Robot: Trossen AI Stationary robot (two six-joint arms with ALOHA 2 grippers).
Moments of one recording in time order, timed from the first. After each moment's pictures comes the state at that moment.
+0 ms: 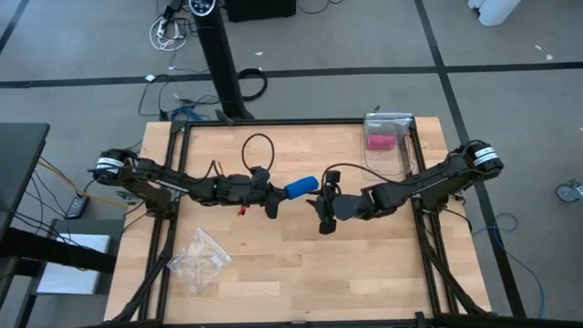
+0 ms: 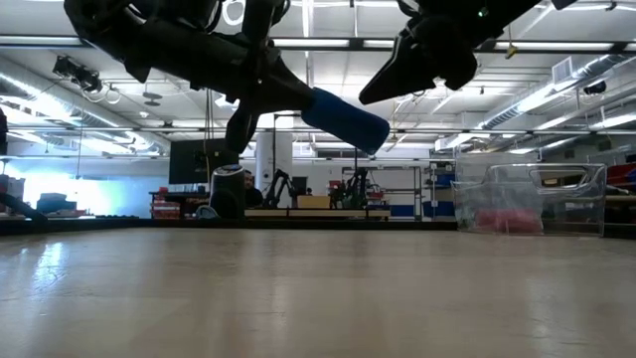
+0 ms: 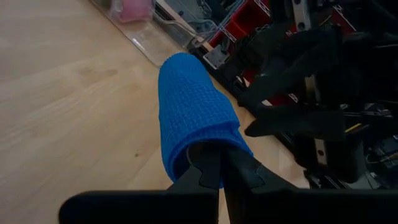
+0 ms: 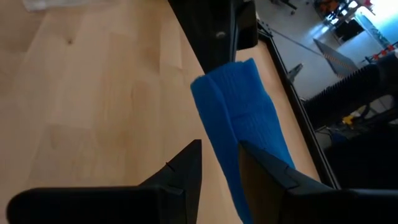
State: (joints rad) left arm -0.05 1.48 0.65 0.57 -0.20 -0.77; right arm 0.27 1.48 0.90 -0.02 0.62 -0.20
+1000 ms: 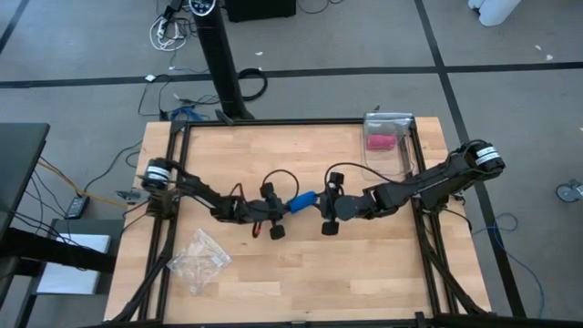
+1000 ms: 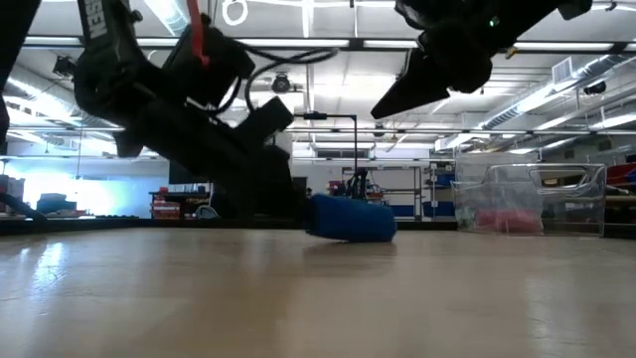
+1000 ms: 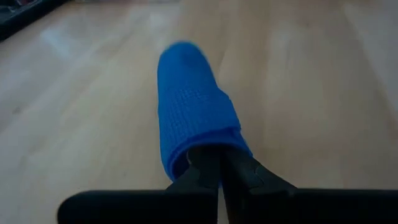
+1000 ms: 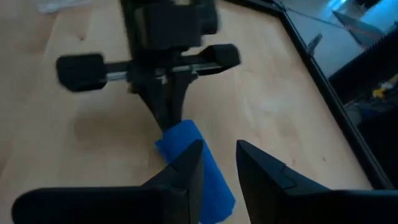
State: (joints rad) left arm -0.14 1.91 0.65 0.78 -0.40 -0.10; right arm 0.27 1.46 0.85 -0.03 0.57 -0.03
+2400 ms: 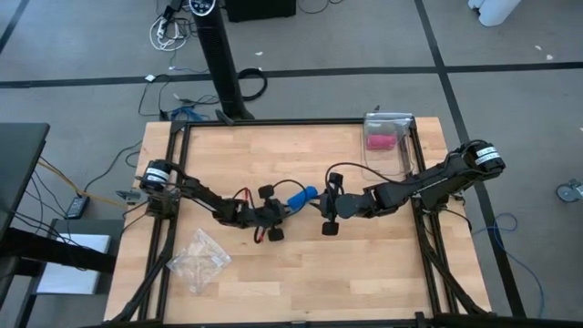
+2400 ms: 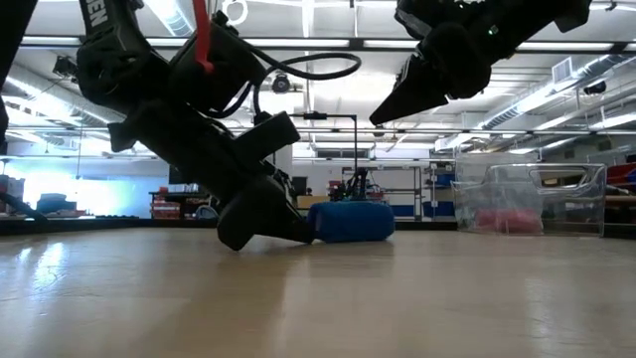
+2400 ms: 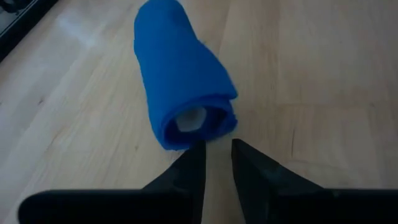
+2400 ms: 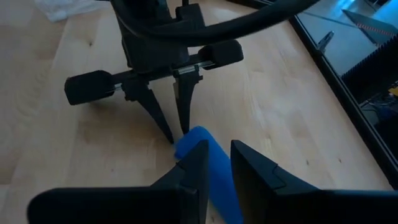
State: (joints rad) left arm -0.19 1.91 0.72 0.53 -0.51 -0.03; right arm 0.25 1.46 0.81 0.03 0.52 -0.02
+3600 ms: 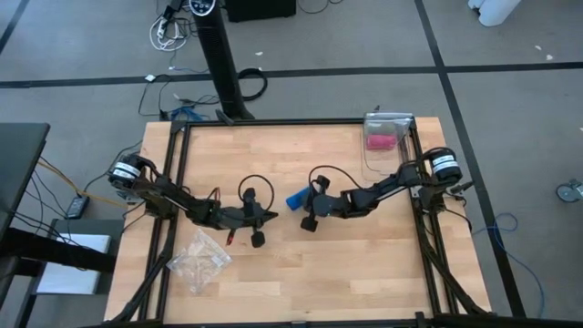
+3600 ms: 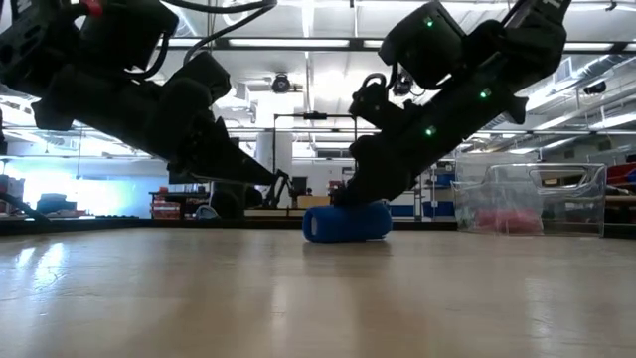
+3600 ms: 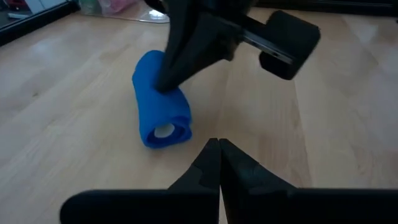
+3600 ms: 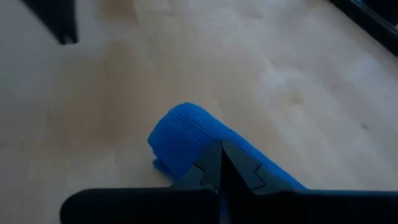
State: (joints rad) left arm -0.28 1.65 0.43 0.81 -0.47 -0.24; right arm 0.15 1.84 0.81 0.37 0.50 0.16
